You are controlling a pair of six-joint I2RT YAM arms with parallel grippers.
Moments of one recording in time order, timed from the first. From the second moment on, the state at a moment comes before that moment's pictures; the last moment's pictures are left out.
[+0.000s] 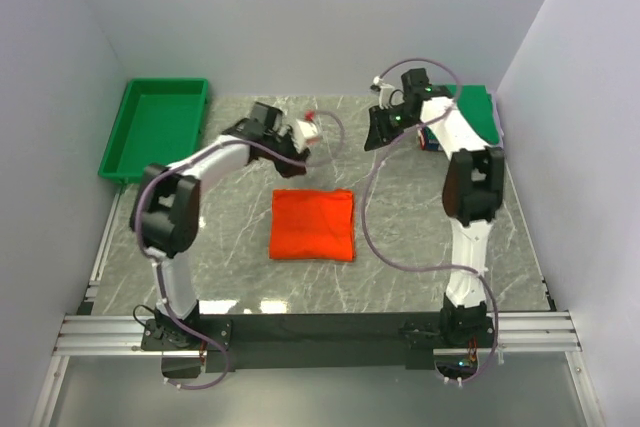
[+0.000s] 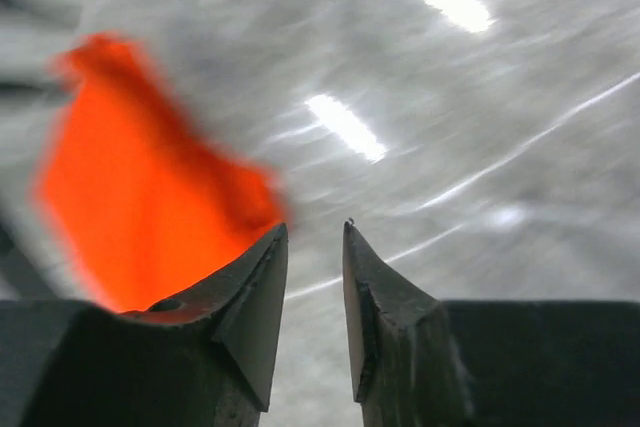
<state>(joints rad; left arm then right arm) -0.43 1.95 1.43 -0.36 0.56 0.67 0.16 2.25 2.02 -0.92 -0.62 -0.21</state>
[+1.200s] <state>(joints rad) -0.20 2.17 1.33 0.06 0.89 -0.60 0.26 2.34 1.79 -0.53 -0.83 0.35</state>
